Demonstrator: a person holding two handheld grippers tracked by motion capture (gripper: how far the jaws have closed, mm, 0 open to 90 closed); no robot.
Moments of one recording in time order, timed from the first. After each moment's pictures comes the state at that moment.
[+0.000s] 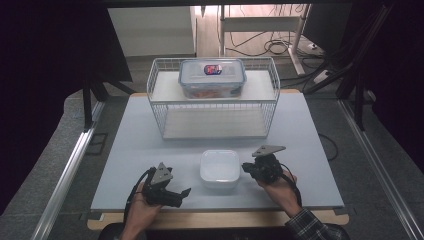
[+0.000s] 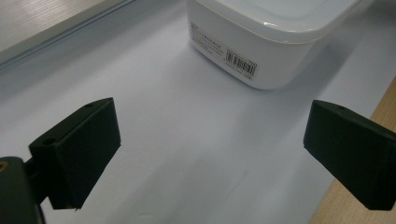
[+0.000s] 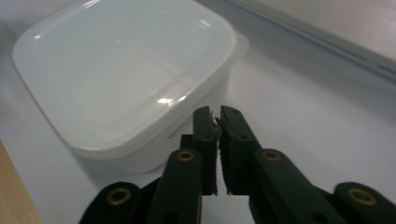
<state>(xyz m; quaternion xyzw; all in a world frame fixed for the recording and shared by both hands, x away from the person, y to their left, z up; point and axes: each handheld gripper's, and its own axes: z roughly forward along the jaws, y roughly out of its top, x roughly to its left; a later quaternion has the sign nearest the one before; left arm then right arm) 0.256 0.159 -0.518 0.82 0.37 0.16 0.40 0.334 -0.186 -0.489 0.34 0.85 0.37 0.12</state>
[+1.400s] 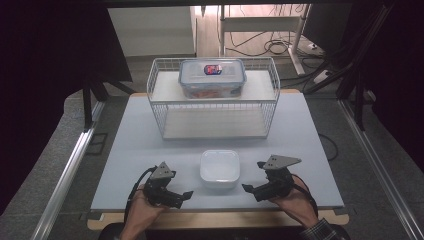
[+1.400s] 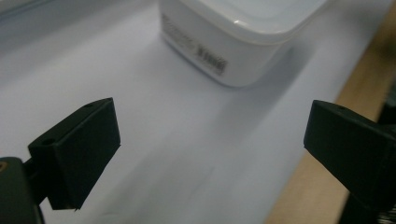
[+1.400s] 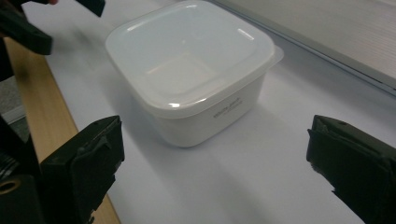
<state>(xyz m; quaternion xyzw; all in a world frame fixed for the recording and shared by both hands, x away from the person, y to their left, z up) 0.262 0.157 -0.510 0.83 0.37 0.08 0.42 0.301 -0.207 -0.481 0.27 0.85 0.43 0.11</state>
